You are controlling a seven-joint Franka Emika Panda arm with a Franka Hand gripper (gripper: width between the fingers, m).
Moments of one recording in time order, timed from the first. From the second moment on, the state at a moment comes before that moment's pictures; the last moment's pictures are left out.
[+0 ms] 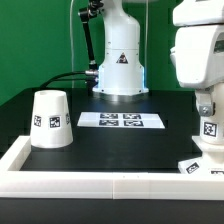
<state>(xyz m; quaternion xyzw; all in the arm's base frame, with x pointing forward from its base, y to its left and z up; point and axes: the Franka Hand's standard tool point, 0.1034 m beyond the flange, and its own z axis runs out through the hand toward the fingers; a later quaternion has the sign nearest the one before) 0.607 0.098 0.113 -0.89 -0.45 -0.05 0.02</state>
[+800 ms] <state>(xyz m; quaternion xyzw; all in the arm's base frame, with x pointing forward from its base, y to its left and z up) 0.604 0.095 0.112 -0.97 -0.22 -0.08 0.02</state>
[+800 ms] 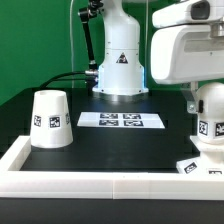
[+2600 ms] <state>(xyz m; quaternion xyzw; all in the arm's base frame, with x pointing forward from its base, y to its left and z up) 0.599 0.102 0.112 -0.84 0.53 0.01 0.11</state>
